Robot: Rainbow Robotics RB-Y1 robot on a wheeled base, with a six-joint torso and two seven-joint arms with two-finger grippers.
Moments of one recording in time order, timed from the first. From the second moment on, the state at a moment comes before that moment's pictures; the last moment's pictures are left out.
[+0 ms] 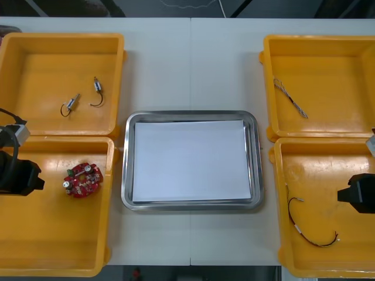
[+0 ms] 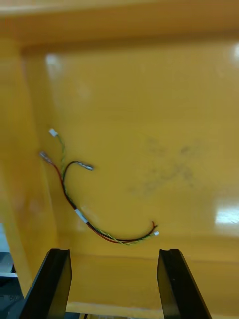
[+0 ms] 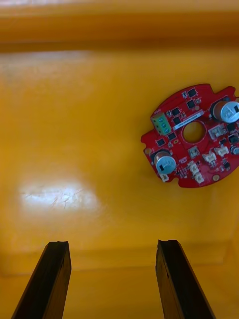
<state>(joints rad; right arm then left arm) 0.09 -0.66 -0.32 -2.41 -0.88 1.86 1.20 -0.05 0.74 0.21 -2.17 0.79 1.86 -1.30</state>
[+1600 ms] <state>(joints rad) 0.33 -0.60 0.06 -2.44 -0.41 1.52 1.59 -0.09 0.74 -0.06 -1.98 0.70 1.54 -1.27</state>
